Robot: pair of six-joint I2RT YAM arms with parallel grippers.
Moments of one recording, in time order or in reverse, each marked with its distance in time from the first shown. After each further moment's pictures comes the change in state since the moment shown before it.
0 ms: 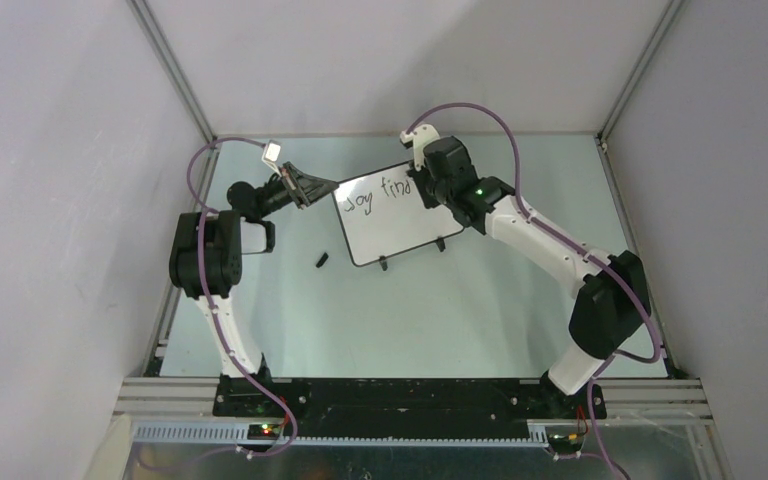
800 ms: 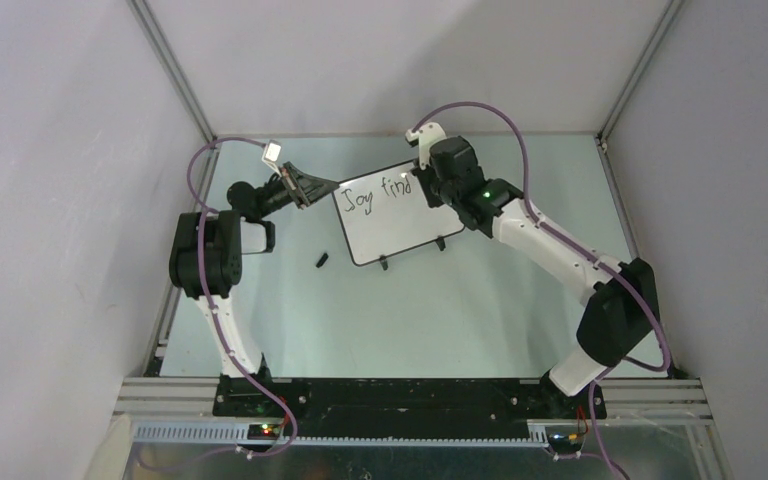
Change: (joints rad) left arm 0.000 0.000 0.000 0.001 0.000 0.000; right arm -0.001 -0.035 -0.014 0.009 0.008 0.000
